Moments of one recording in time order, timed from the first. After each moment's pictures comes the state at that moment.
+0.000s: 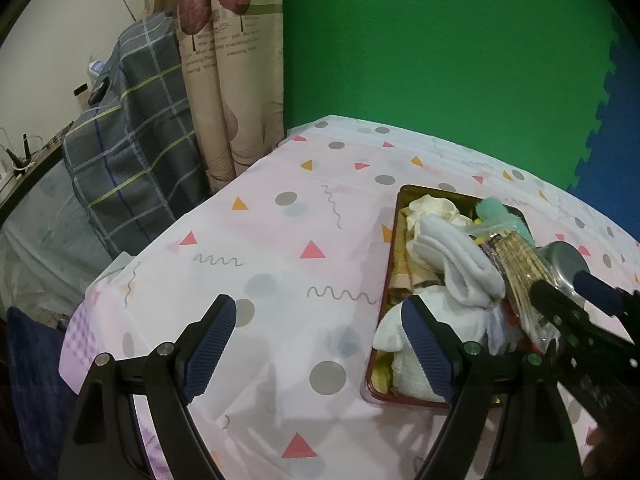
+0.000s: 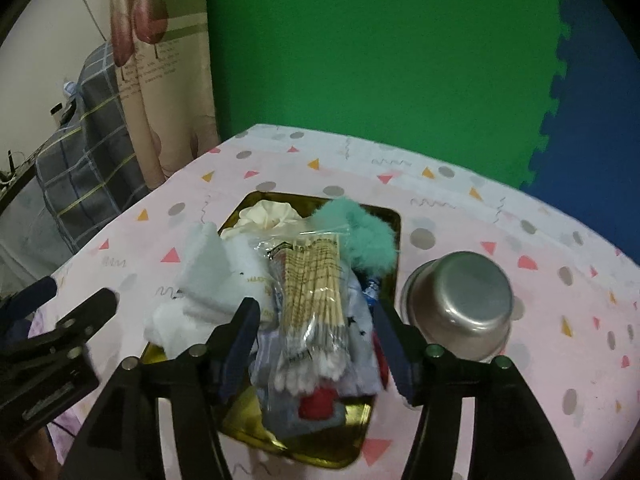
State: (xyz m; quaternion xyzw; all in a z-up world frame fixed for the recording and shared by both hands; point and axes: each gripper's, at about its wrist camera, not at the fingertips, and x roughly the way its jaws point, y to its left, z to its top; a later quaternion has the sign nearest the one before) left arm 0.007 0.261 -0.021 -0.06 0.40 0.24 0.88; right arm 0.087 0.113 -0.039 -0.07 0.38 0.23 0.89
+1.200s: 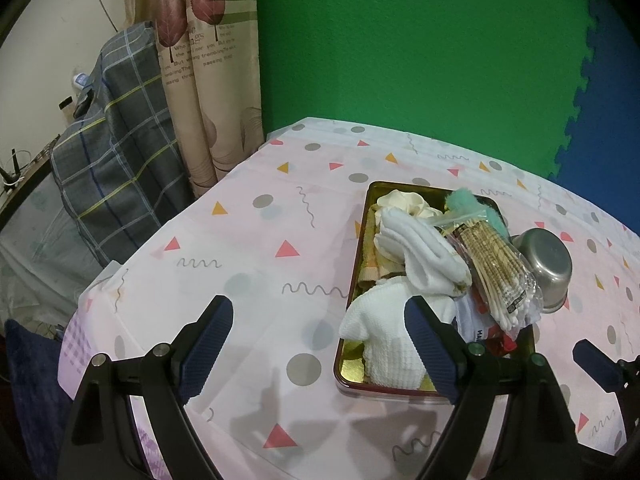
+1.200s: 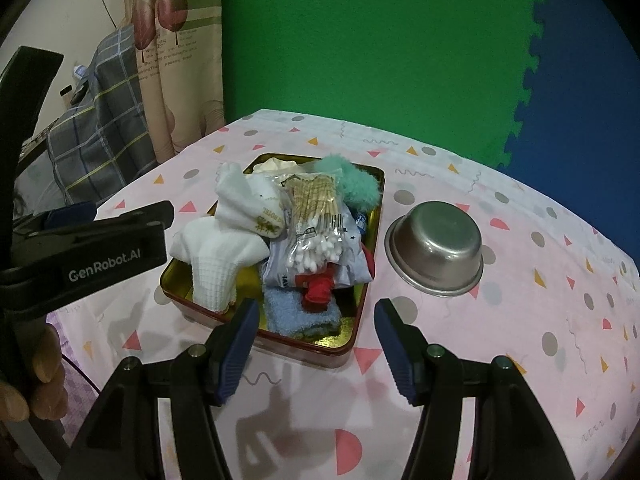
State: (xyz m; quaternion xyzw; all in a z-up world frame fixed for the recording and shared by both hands) left arm 0.007 0.239 -0.015 -0.05 0.40 0.22 0.89; right arm 0.016 0.080 -0.040 -0.09 0.39 0.22 0.89
